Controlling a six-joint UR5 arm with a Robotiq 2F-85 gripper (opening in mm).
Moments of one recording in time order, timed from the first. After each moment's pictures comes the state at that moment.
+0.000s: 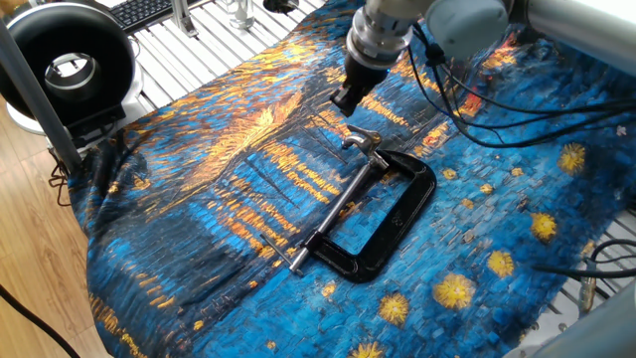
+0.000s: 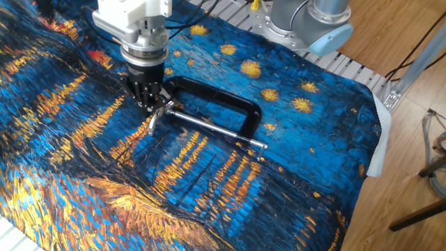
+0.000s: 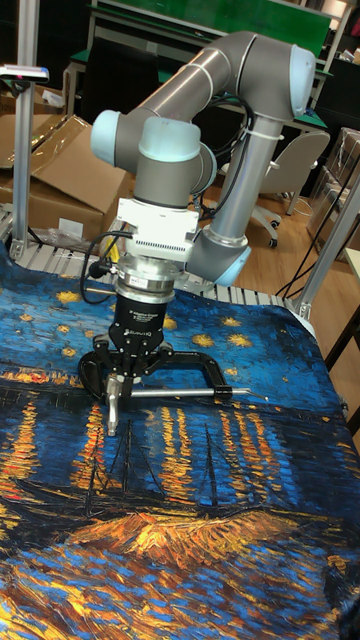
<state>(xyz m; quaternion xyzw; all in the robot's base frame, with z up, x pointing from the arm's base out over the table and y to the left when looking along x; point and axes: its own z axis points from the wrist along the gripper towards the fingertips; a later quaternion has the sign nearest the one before) 0.557 -0.050 0.094 -0.06 0.99 0.01 0.13</state>
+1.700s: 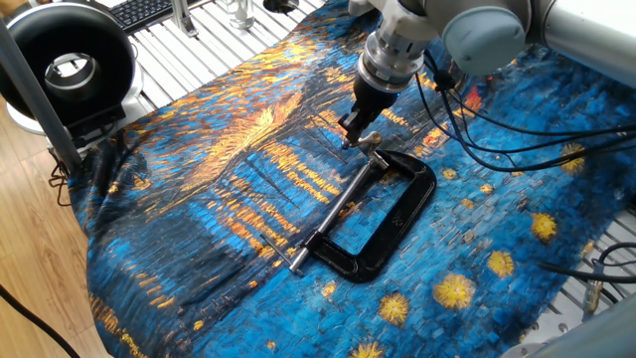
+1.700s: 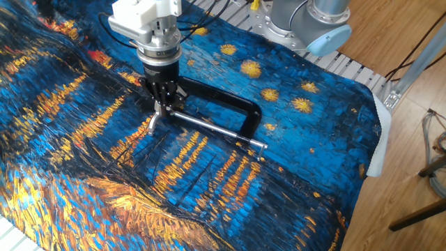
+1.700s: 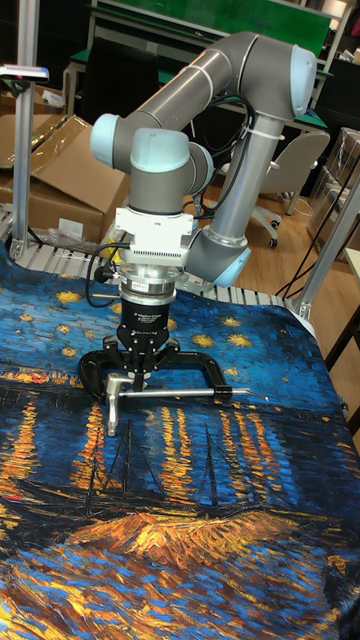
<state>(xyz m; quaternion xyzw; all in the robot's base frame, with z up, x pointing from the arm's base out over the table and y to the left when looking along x) 0.518 -0.031 0.072 -0.06 0.99 0.05 0.10</state>
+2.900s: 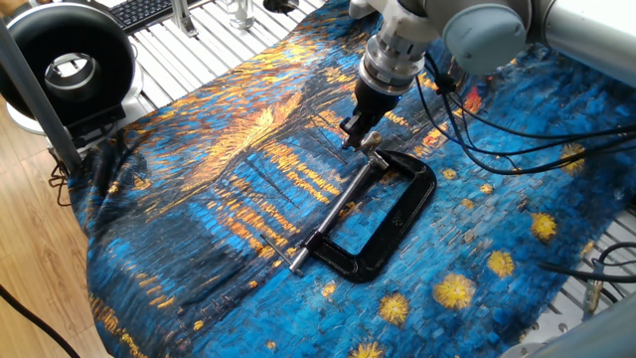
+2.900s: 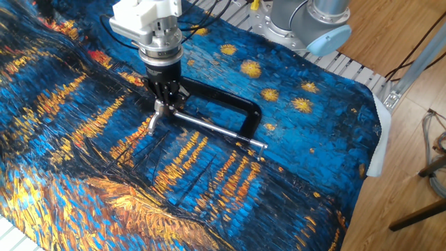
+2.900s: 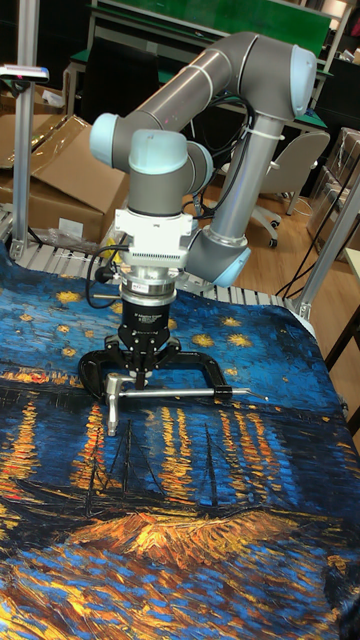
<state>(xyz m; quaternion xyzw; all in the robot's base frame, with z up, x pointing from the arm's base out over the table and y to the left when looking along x) 0.514 -0.028 0.070 -0.06 0.99 0.06 0.10</state>
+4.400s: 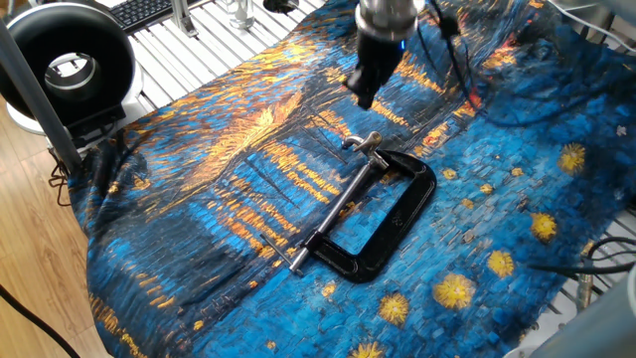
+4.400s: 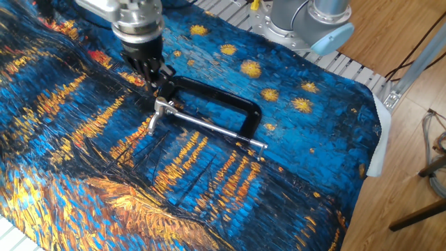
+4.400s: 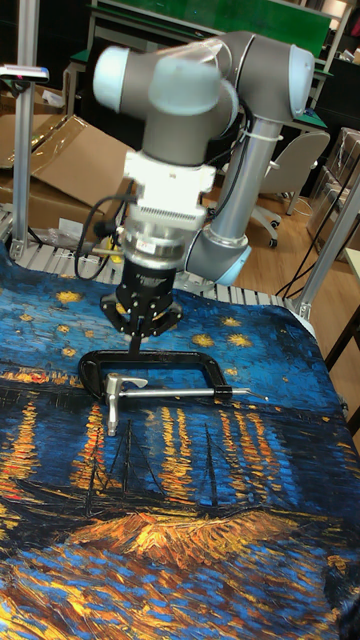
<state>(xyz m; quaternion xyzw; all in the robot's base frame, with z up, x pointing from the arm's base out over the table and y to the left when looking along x) 0.534 -0.048 0.167 -0.03 1.00 0.01 0.02</state>
